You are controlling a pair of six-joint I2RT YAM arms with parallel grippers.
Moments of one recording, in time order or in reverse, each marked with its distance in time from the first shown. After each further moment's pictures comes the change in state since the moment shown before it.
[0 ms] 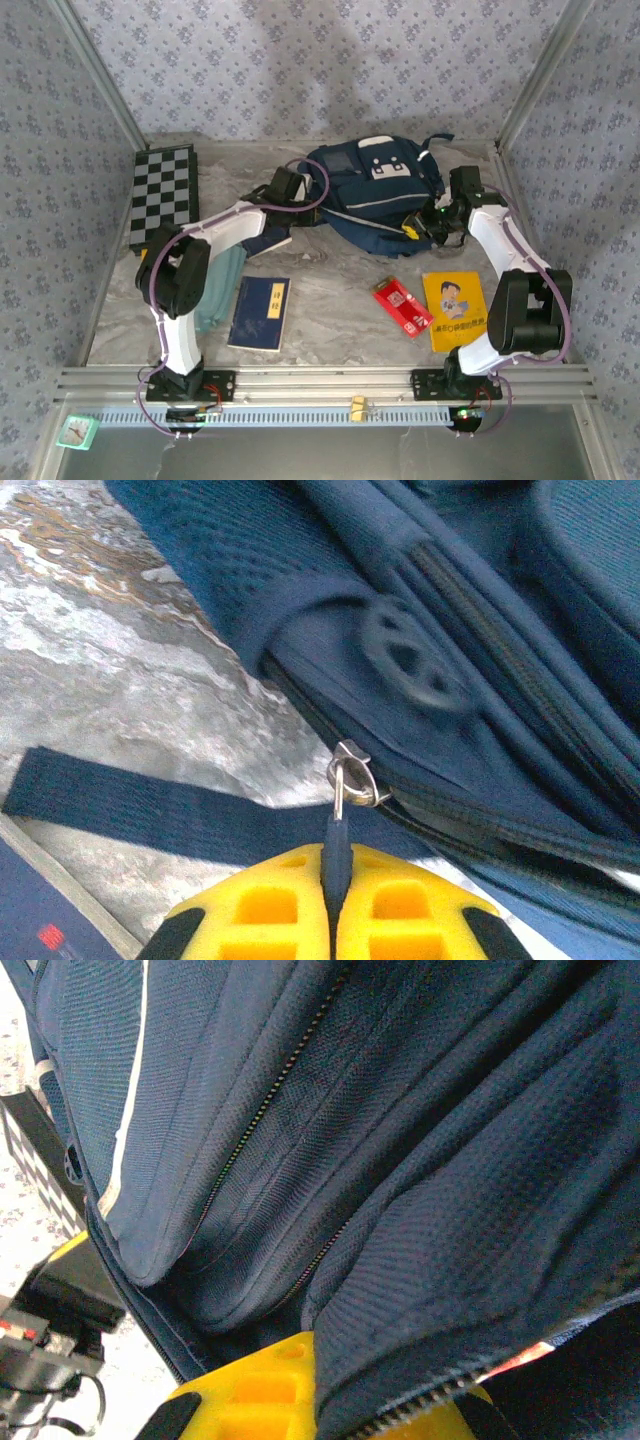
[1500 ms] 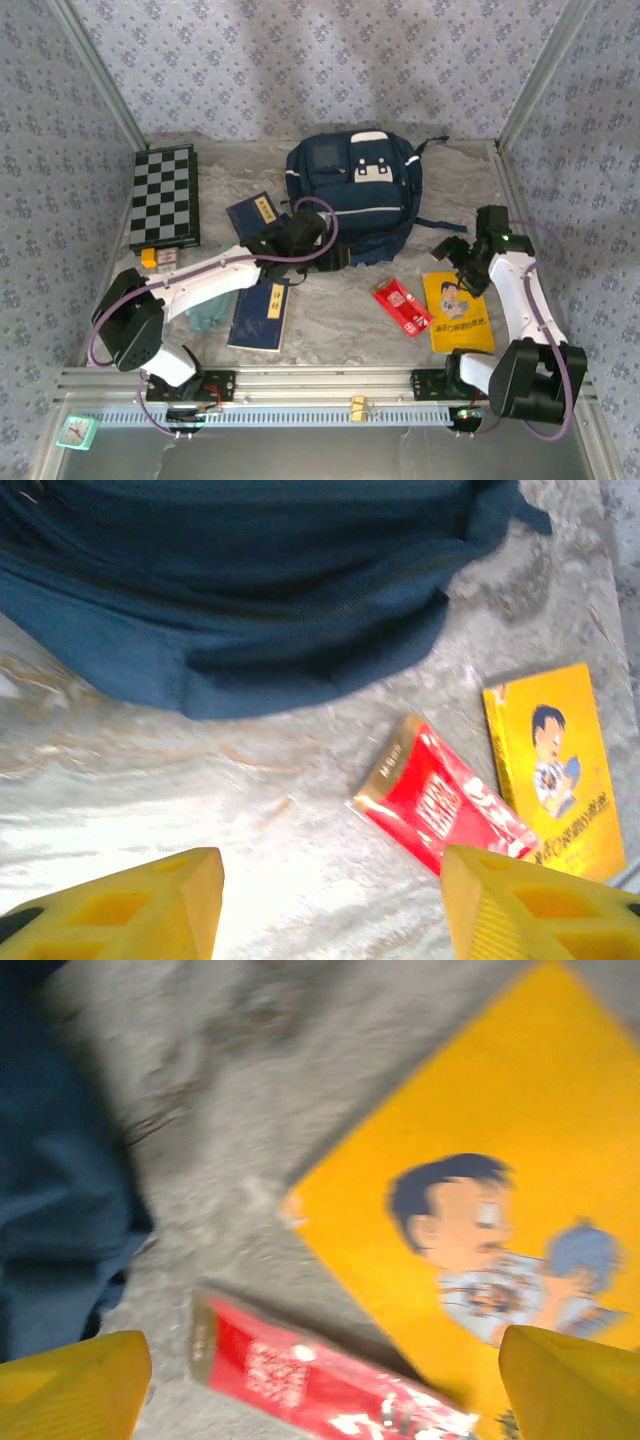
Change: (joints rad) left arm -0.362 -0.377 -0.263 -0.053 -0.030 -0.439; right arm -0.174 -0.369 -0.287 -0.200 0.426 -0.082
